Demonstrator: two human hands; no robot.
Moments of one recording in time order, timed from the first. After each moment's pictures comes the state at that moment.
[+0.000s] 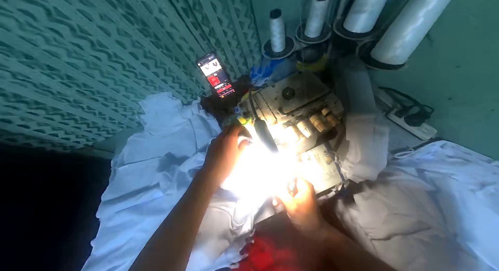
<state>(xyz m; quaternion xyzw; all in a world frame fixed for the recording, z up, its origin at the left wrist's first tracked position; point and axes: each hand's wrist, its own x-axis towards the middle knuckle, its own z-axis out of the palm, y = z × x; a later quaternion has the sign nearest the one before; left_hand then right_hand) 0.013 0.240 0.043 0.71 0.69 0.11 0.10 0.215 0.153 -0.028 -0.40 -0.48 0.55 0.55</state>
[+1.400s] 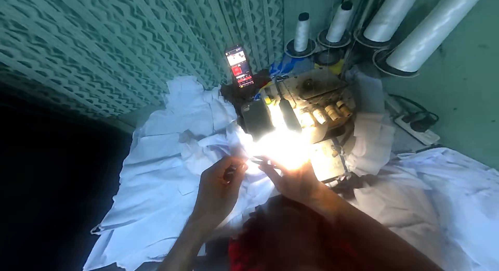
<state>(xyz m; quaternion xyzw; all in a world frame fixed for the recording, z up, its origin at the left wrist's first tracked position) 0.004 0.083 0.038 0.60 0.63 0.44 0.24 0.202 0.175 -0.013 -0.31 -0.85 0.12 0.42</state>
